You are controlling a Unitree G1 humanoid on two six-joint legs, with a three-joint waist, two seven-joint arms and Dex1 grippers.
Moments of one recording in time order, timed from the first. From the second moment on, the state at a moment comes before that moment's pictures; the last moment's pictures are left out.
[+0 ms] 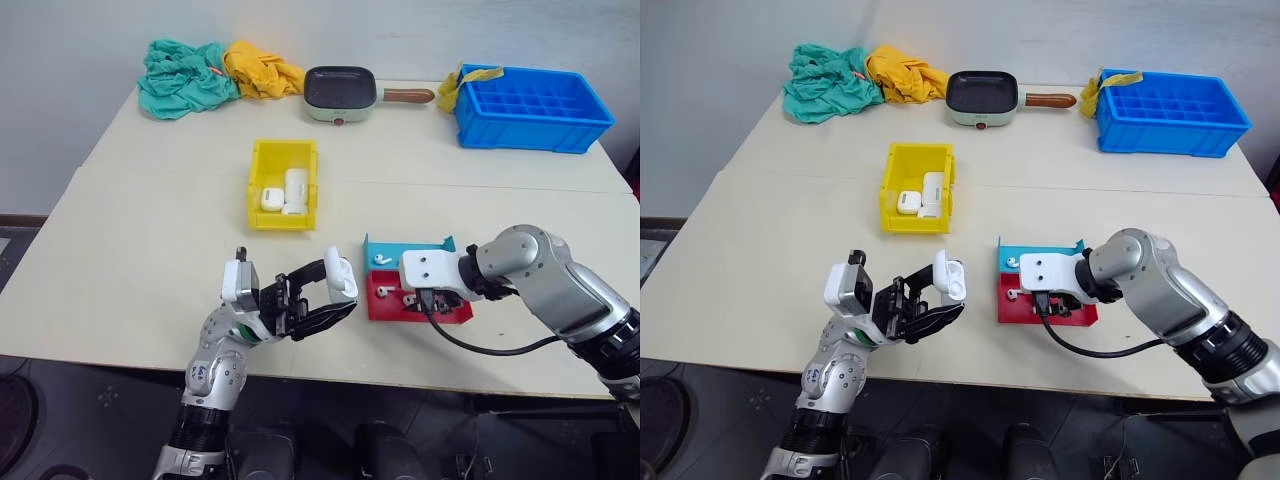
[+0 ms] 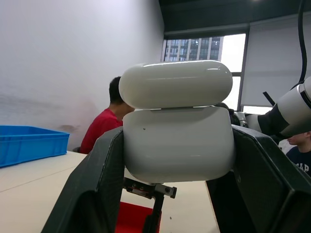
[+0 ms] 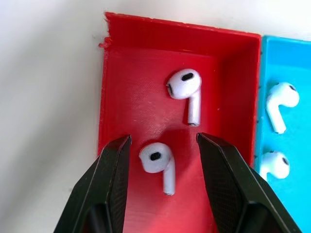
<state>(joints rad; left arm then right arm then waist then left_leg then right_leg) -0.22 0.10 -0.05 -0.07 -0.68 0.02 -1.16 -0.70 -0.95 0.51 -0.19 -0.04 0.49 1.23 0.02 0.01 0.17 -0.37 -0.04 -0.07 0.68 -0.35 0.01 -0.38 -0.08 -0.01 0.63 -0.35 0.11</state>
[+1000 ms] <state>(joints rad) -0.22 0.13 -0.05 -0.07 -0.68 0.02 -1.15 -0.71 -0.91 0.50 -0.11 -0.14 0.37 1.34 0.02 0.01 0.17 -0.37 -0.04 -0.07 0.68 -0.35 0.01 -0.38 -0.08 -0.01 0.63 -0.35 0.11</state>
